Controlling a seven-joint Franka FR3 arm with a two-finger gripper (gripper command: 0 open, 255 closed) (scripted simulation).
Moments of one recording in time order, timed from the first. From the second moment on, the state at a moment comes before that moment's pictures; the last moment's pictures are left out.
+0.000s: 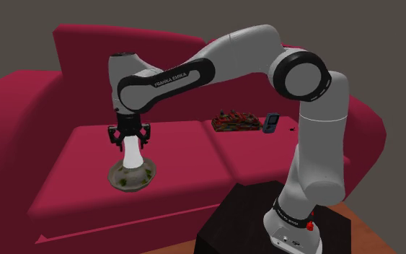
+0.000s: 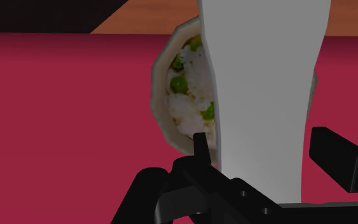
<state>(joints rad) 0.32 0.31 0.13 -1.73 -0.04 2.05 1.02</state>
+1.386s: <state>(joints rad) 0.33 0.39 0.13 -1.81 -0.05 2.21 1.04</state>
